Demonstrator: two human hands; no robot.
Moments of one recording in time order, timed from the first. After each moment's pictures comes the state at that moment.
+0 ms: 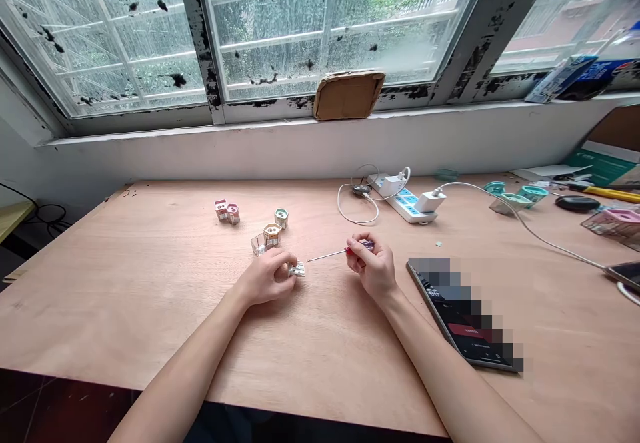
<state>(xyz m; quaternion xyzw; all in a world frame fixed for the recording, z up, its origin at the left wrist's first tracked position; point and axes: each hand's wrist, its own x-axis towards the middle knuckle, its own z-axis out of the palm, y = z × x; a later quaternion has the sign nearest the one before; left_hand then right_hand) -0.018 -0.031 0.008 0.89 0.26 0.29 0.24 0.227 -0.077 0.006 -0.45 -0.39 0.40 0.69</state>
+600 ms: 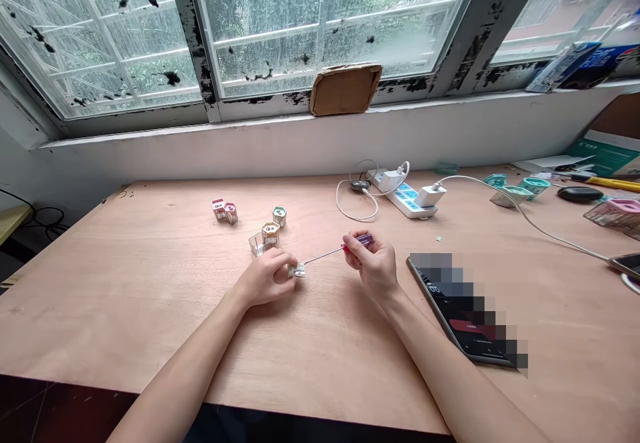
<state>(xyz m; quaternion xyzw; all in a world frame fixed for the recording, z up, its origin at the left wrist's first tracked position) -0.016 -0.031 0.004 0.90 0.24 0.29 0.24 0.220 -0.081 0.015 -0.46 -0.43 0.36 0.69</state>
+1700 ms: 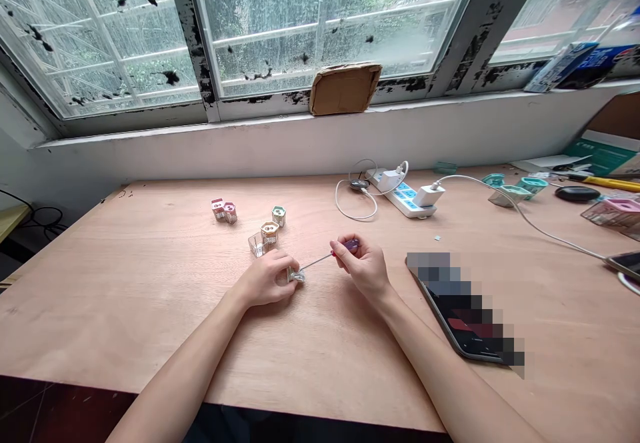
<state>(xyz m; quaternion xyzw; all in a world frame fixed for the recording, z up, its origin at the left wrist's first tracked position) -0.013 -0.034 0.008 0.91 0.24 0.24 0.23 0.212 -0.084 0.011 -0.51 -0.51 0.29 0.62</state>
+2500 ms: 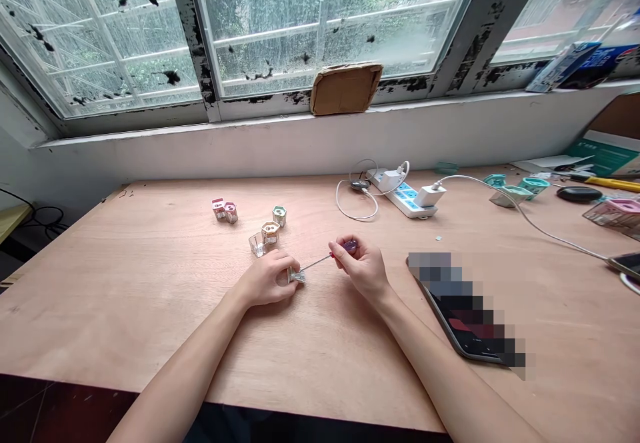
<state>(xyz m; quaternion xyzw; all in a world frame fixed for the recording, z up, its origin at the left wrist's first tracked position) -0.014 -0.034 0.009 0.91 0.24 0.24 0.23 0.210 -0.084 0.009 -0.51 -0.53 0.29 0.62</state>
